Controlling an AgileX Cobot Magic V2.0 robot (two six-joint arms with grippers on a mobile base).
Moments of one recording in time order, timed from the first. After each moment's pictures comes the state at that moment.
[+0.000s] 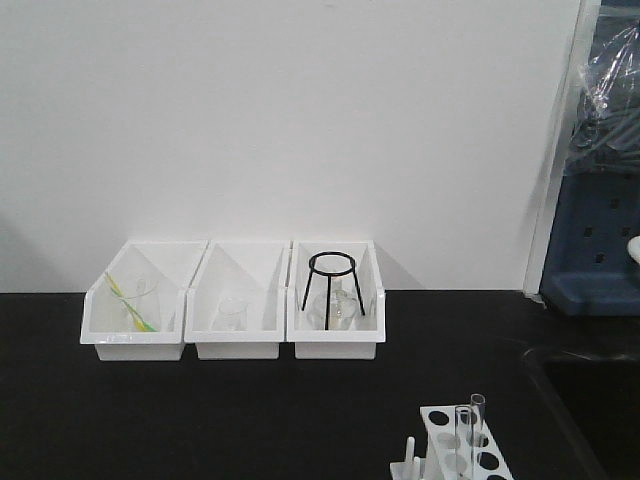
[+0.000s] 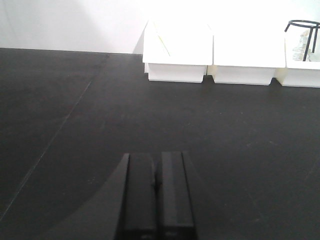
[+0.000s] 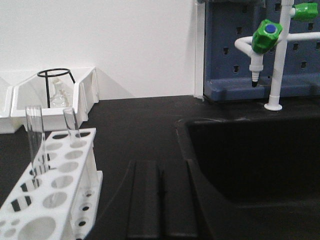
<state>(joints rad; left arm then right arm) 0.04 -0.02 0.03 0.05 0.26 -0.17 -0.02 0.04 -0.01 -0.04 0.15 0.08</state>
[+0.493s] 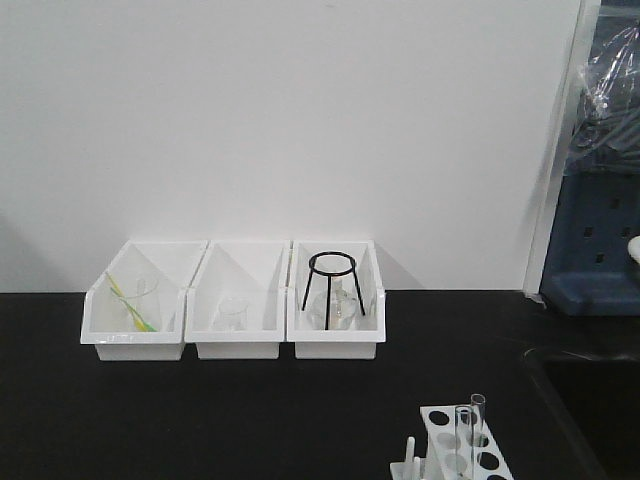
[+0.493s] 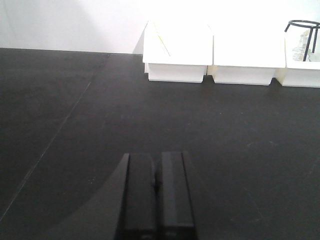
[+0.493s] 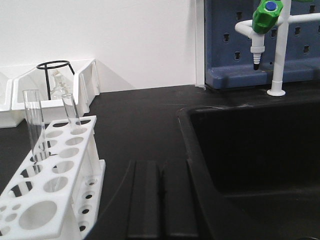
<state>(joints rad) 0.04 -0.02 0.03 0.05 0.26 -0.17 -0.02 -0.01 0.03 -0.03 0.18 0.10</state>
